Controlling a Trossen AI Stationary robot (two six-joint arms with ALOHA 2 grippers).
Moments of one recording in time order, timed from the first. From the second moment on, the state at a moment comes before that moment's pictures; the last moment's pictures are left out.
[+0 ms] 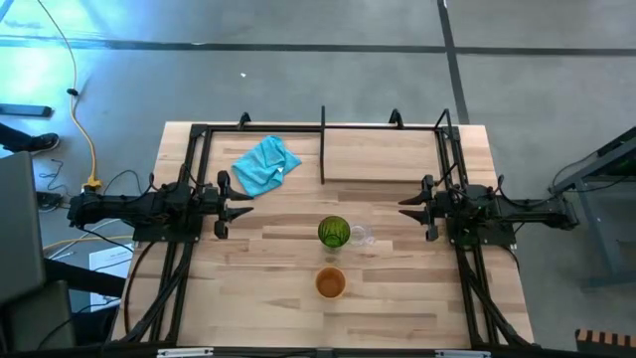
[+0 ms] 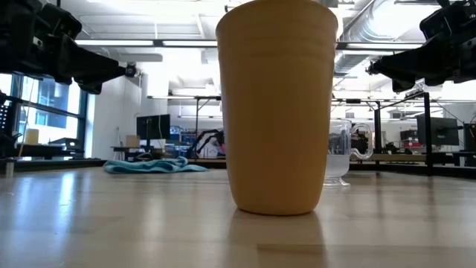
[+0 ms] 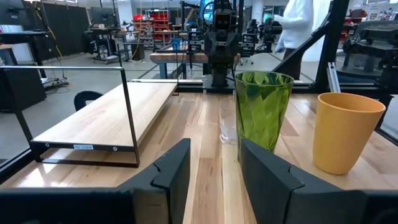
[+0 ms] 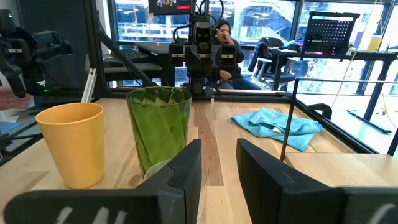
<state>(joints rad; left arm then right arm) 0.12 0.09 0.01 0.03 -0.07 0.02 0.01 0.02 0.01 0.01 0.01 -0.05</state>
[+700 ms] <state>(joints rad) 0.12 0.09 0.01 0.08 -0.01 -0.04 0.01 0.02 0.01 0.01 0.01 -0.05</state>
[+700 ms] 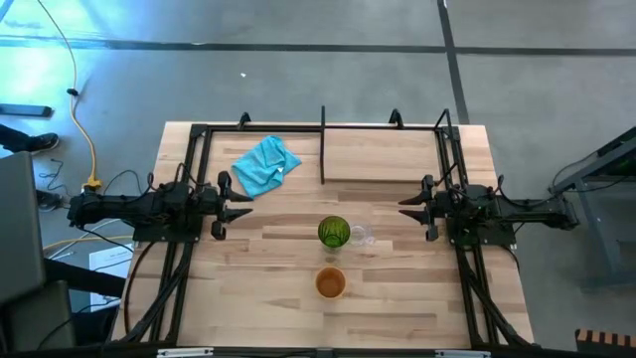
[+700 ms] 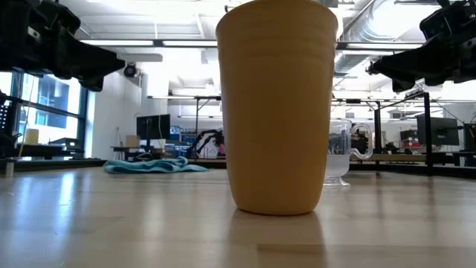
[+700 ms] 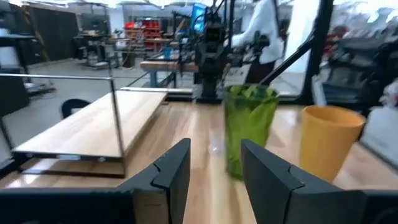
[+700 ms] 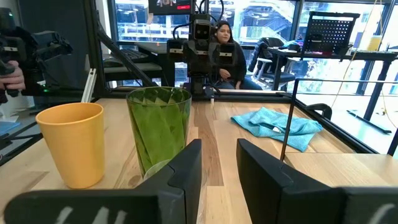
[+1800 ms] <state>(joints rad) 0.12 0.09 0.01 0.37 0.12 -0.06 0.01 0.02 0.02 0.12 0.01 0.05</state>
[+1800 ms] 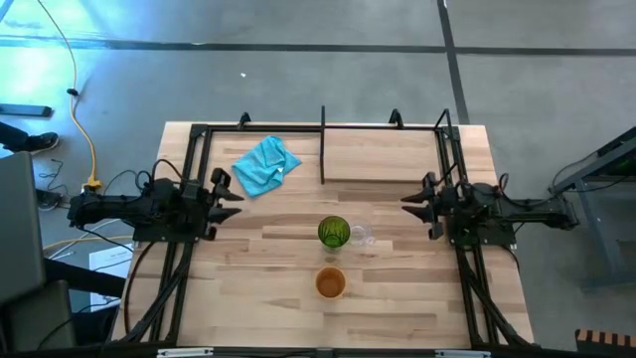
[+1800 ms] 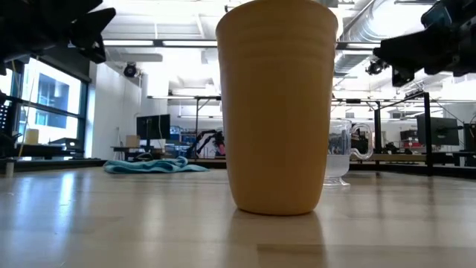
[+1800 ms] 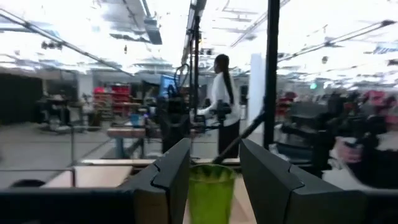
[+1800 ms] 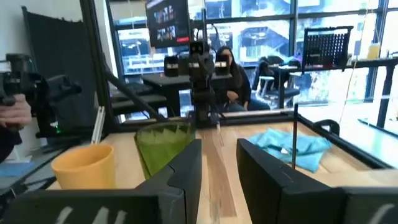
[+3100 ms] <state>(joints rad) 0.12 0.69 0.29 0.42 0.25 0.02 0.01 0.28 0.14 0.04 -0.05 0.05</state>
